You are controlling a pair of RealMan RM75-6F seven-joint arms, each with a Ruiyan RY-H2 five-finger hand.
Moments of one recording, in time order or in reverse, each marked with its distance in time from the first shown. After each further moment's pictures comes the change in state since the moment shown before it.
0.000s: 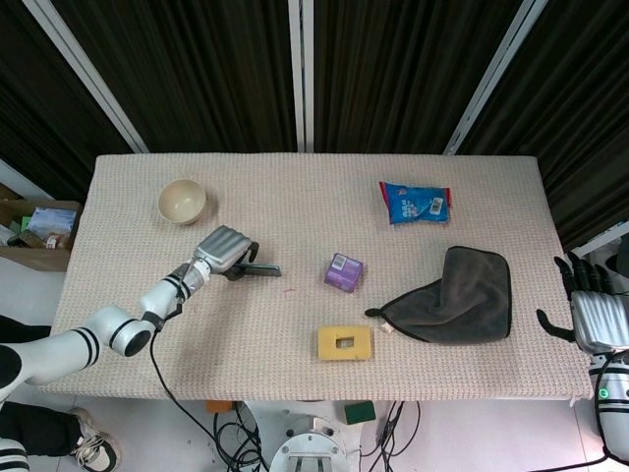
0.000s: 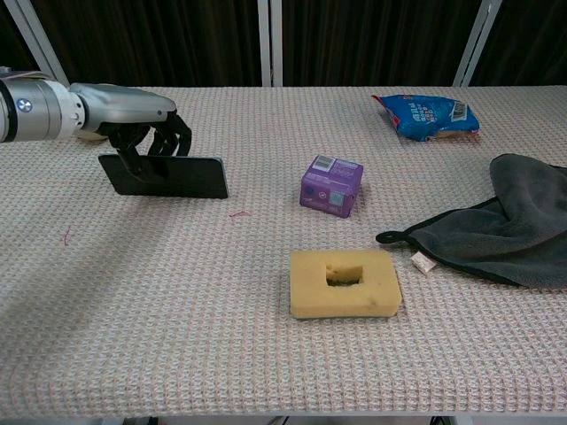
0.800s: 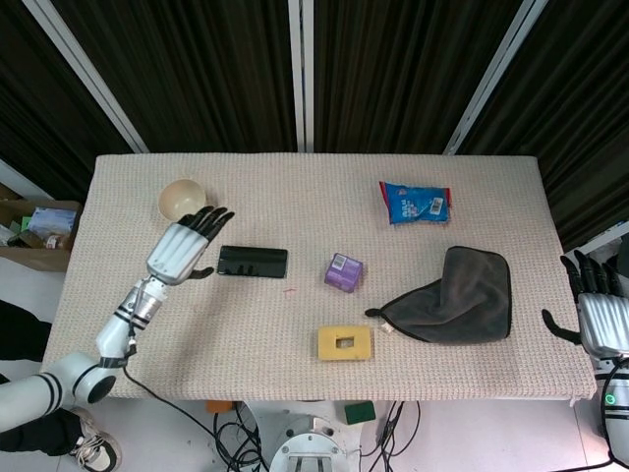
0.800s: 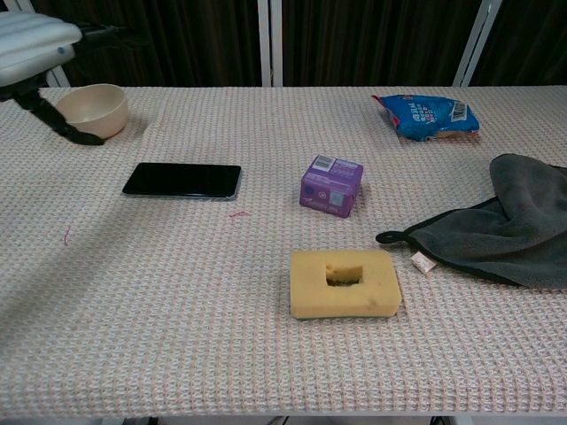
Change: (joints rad) left arm 0.290 0.073 0.068 -0.142 0.134 0.626 0.146; right arm -0.029 -0.008 -0.011 0.043 -0.069 0.085 0.031
